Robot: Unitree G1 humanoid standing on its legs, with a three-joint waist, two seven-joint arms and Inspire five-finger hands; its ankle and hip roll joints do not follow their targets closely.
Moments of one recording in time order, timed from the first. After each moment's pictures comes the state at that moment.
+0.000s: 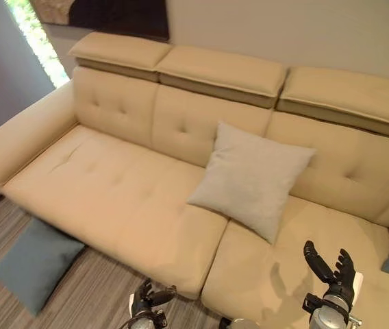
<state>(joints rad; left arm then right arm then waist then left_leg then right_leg) 0.07 0.03 -0.24 0.89 -0.44 -0.10 0.36 0.19 -0.23 -0.08 0.45 0.22 -0.17 -0.54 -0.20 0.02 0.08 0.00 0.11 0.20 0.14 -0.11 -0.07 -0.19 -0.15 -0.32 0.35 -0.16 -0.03</state>
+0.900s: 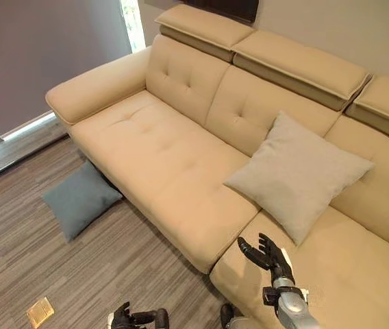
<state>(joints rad) 0.00 0.11 -0.08 1.16 -0.33 -0.07 0.33 0.04 -0.28 0.25 0.54 0.18 -0.14 -0.22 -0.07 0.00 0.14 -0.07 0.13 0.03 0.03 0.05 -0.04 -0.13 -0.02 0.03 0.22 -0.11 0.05</state>
